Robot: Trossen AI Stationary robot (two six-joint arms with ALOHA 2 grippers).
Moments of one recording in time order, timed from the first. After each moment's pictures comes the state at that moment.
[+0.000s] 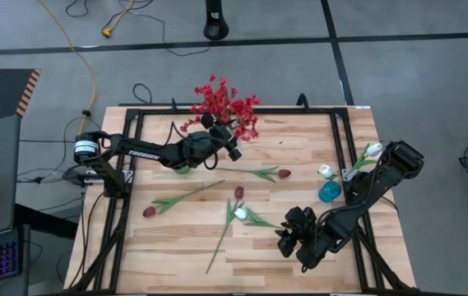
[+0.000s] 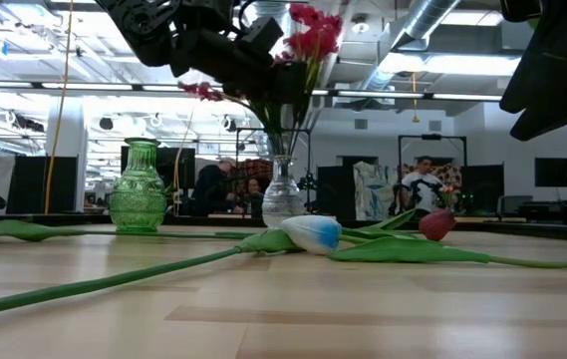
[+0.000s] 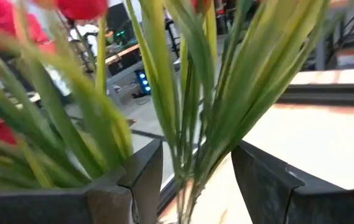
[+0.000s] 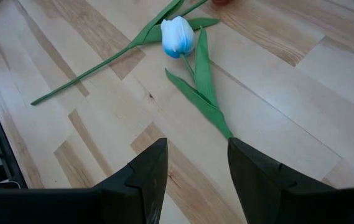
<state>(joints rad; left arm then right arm) 0.17 1.67 0.93 0.64 -0.61 0.27 0.76 1.58 1.00 -0.57 0.63 1.48</state>
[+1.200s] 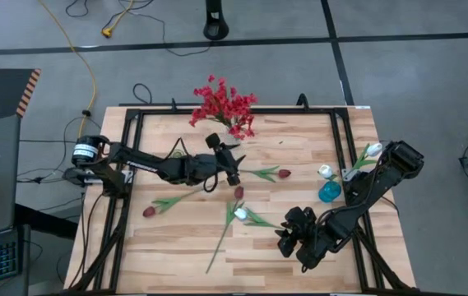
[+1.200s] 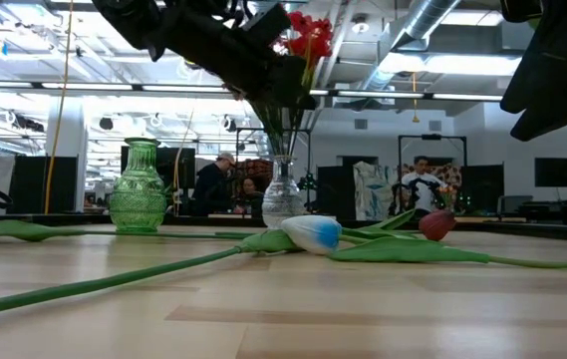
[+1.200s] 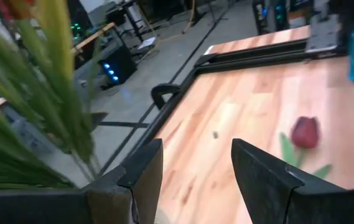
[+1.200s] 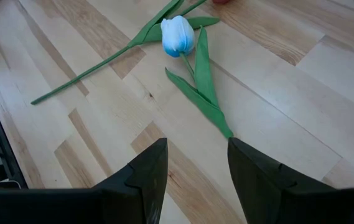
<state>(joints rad) -0.02 1.67 0.93 0.47 -0.63 0.24 0.76 1.58 1.00 -0.57 0.63 1.48</state>
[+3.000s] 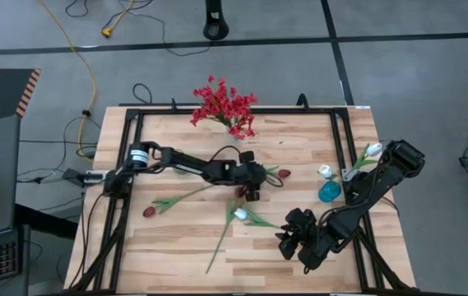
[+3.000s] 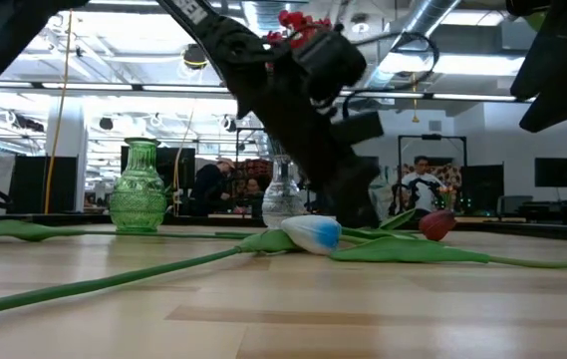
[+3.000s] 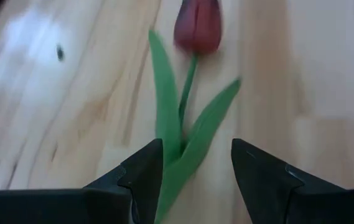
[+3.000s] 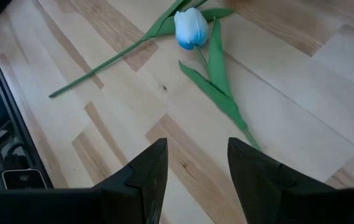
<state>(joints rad) 0.04 2.18 1.43 -0.04 -0.27 0.09 0.77 1.56 1.00 -0.54 0.60 1.48</state>
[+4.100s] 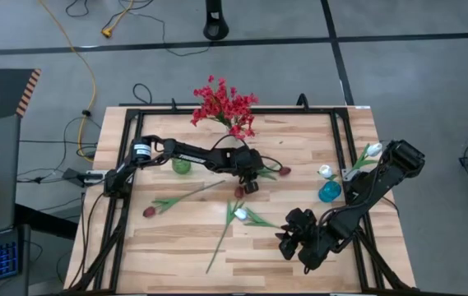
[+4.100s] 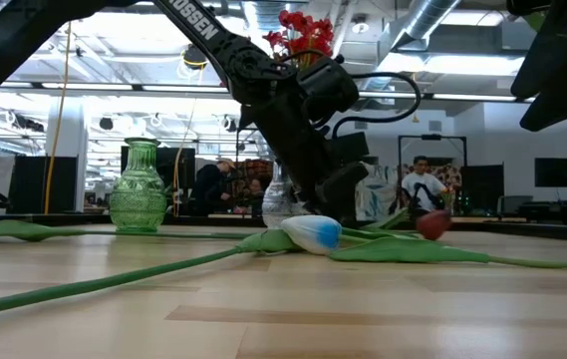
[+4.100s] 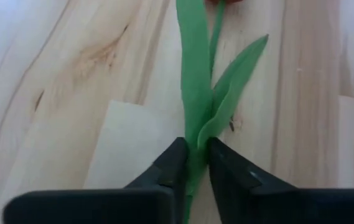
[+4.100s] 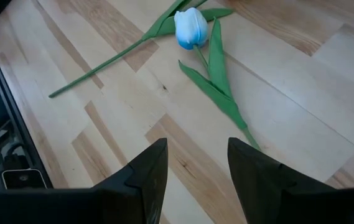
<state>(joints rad) 0.13 2.21 1.47 -0.19 -0.09 -0.05 0.77 1.56 1.00 -0.54 0.60 1.48</state>
